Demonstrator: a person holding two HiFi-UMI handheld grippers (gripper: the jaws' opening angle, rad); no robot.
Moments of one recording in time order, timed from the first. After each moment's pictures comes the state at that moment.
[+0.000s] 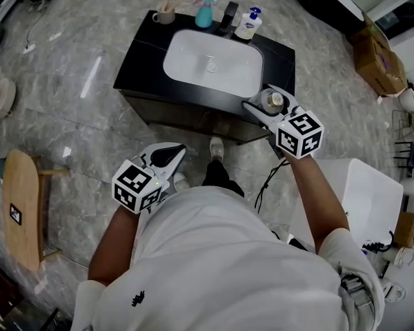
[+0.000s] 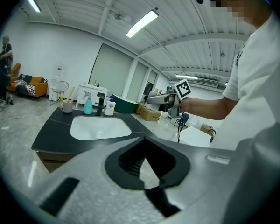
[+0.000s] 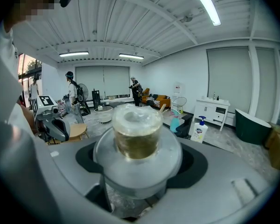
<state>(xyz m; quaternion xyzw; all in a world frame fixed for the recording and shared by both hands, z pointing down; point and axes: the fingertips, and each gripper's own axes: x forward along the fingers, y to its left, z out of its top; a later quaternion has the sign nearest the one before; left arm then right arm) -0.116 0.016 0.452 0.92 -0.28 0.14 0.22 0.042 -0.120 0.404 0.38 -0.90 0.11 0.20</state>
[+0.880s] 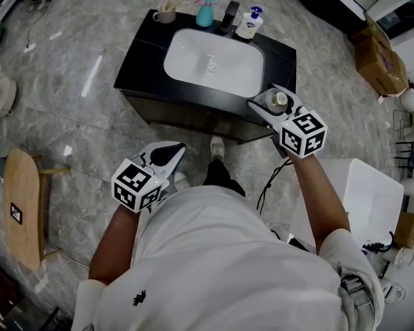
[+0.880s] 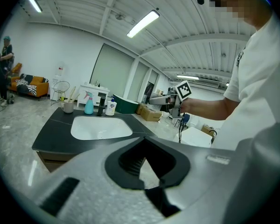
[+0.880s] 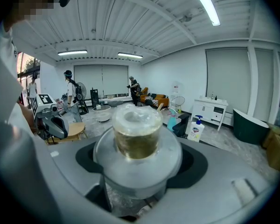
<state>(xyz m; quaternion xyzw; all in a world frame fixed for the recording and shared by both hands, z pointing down) -0.117 0.010 0.454 0.92 -0.28 0.14 0.22 0.055 -0.127 0.408 0.38 -0.89 0.11 0.21</state>
